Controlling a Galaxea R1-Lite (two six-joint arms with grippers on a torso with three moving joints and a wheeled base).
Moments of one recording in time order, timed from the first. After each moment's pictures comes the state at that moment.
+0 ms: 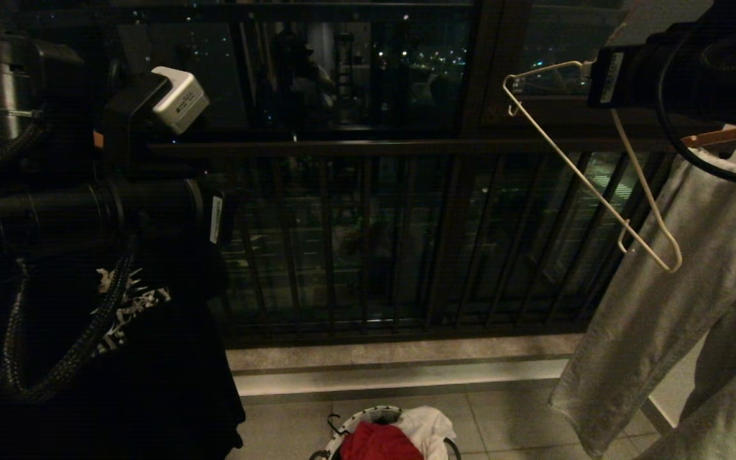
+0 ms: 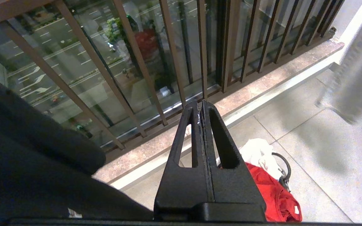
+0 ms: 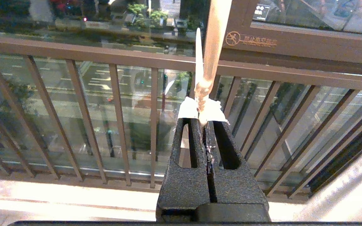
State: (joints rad) left arm -0.43 1.45 -1.14 -0.10 -0.03 0.15; right arm 0.27 1.62 -1.59 -0.02 -0.23 -0.08
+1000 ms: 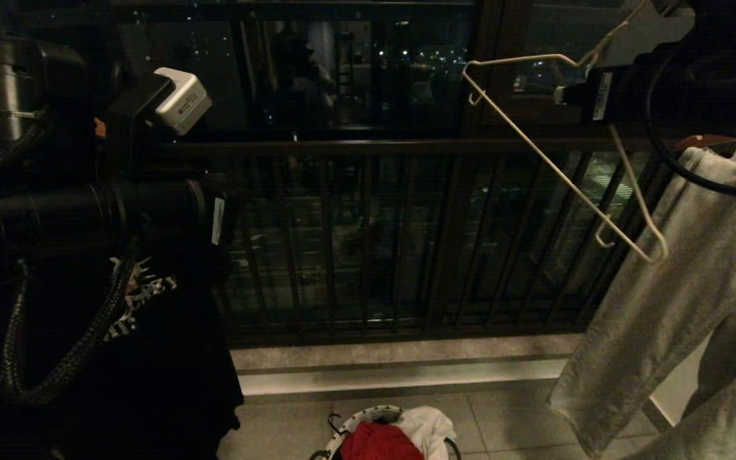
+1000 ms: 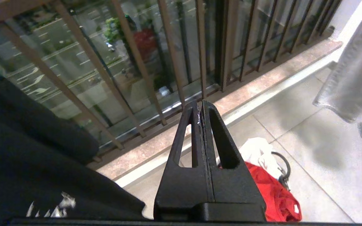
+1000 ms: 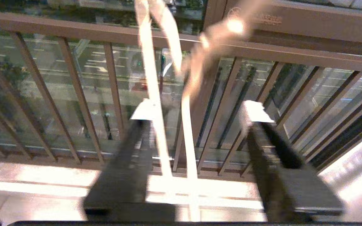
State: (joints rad) left arm -0.43 1.46 -1.13 -0.10 -0.03 0.15; right arm 0.27 1.63 -1.58 -0.02 -0.23 -0.08
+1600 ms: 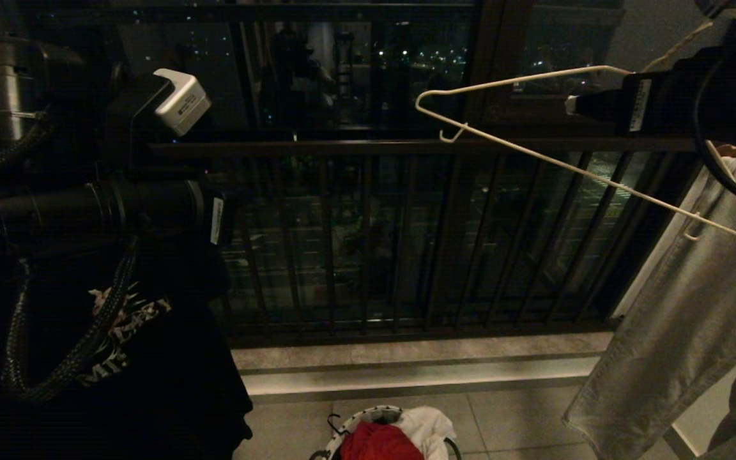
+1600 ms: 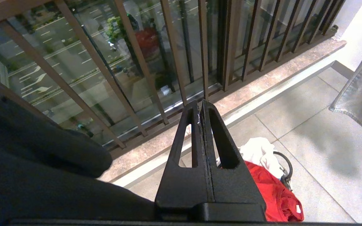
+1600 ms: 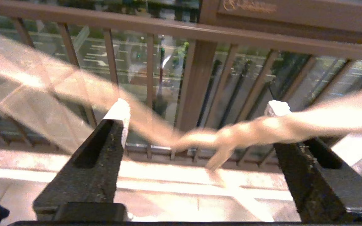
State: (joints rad) left arm -0.43 1.46 -1.13 -0.10 -0.03 0.16; right arm 0.28 1.50 -1.46 0.02 -0.23 -0.07
